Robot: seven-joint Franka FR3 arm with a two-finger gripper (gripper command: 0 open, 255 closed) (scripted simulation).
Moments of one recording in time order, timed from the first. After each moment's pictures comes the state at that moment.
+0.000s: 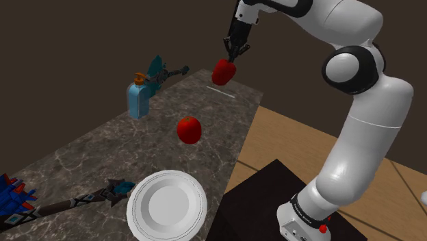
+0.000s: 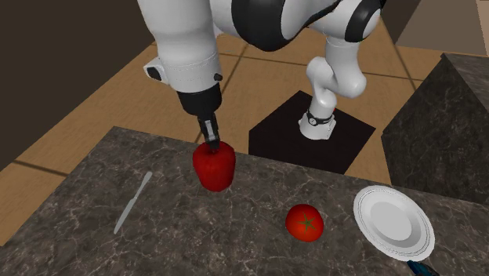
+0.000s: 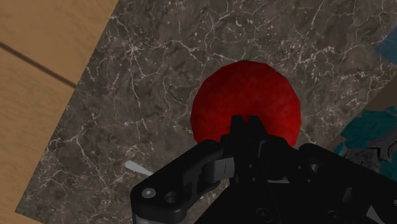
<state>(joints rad) -0.07 0.30 0.00 -1.20 0.06 1.48 0.45</state>
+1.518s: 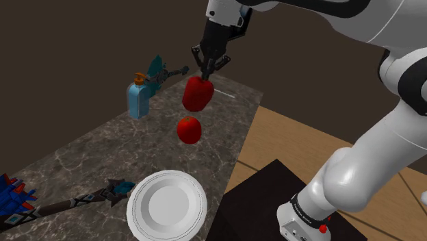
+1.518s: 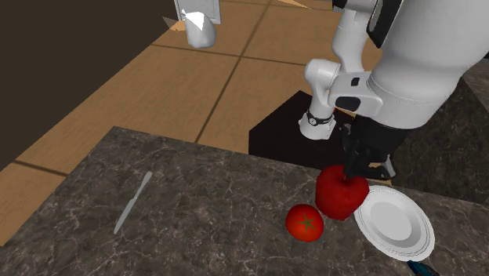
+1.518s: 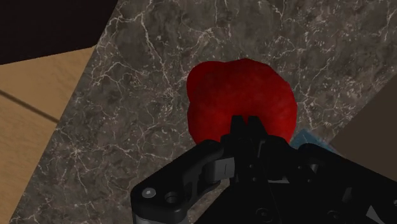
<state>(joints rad) 0.19 -0.06 0.23 -1.67 0.08 1.62 0.93</state>
